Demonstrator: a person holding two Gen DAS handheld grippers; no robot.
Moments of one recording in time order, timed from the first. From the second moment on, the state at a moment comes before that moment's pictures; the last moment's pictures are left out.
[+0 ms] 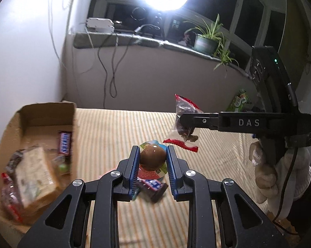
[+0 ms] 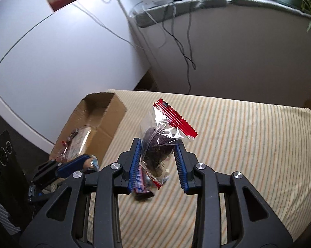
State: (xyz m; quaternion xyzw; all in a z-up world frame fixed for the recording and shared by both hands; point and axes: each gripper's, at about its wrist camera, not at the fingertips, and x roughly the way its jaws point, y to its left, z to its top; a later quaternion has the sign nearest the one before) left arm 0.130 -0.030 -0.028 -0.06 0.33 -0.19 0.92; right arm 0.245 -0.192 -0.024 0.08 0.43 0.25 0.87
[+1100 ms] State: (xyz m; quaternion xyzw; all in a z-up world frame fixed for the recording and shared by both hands) left arm 0.107 0.084 -0.039 -0.09 0.33 -0.09 0.94; right arm 0.241 -0.047 -0.013 0.01 0.42 0.33 0.84
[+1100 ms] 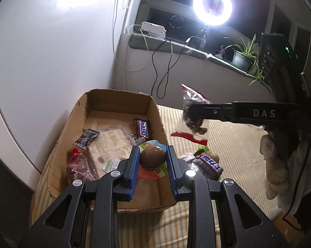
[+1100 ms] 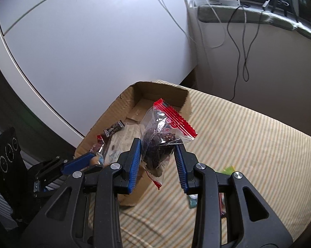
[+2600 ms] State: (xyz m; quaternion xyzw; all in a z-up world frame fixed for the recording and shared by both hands) left arm 0.116 0.085 -0.049 -0.08 0.34 -0.05 0.93; right arm 0.263 -0.001 -0.034 -0.04 0.42 0.33 0.84
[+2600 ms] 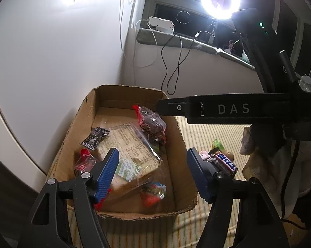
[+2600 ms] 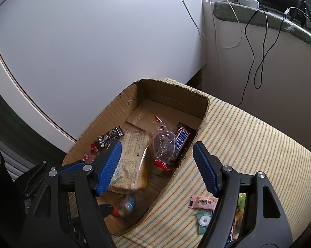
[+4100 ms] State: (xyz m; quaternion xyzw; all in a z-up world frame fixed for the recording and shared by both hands) left arm 0.090 -0.018 -0.046 -0.05 0.35 -0.13 0.92; right arm 0.247 -0.173 -0.056 -0.05 0.45 0.27 0.85
